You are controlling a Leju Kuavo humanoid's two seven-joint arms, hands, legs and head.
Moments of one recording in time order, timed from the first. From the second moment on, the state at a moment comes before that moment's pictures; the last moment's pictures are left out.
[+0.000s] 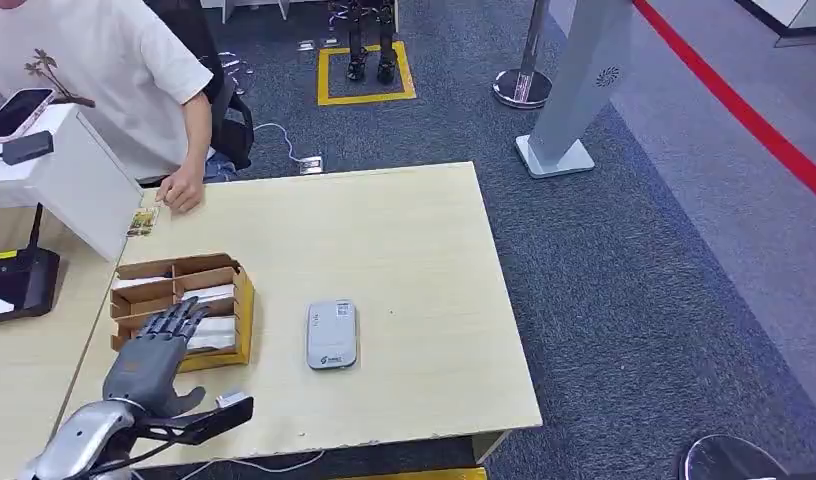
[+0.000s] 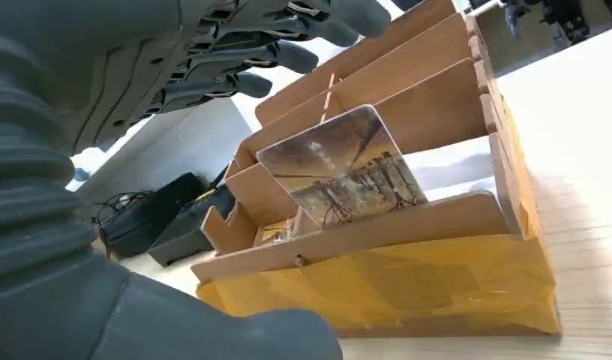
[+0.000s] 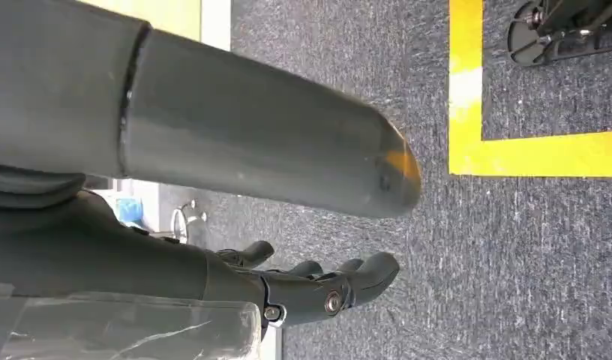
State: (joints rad) left arm 0.01 0.32 -0.23 -1.70 -1.24 -0.29 0.09; right arm -0.13 0.01 1.56 -0.06 -1.31 -0.26 0.18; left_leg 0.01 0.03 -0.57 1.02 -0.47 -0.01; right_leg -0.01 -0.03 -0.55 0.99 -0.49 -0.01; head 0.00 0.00
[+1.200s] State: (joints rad) left arm -0.08 0.21 -0.23 -1.61 -1.36 -0.23 0.10; right arm -0.13 0.01 1.56 -0.06 -1.30 -0.26 0.19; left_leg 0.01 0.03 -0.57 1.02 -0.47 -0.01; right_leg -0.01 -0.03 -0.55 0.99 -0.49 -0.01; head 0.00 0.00
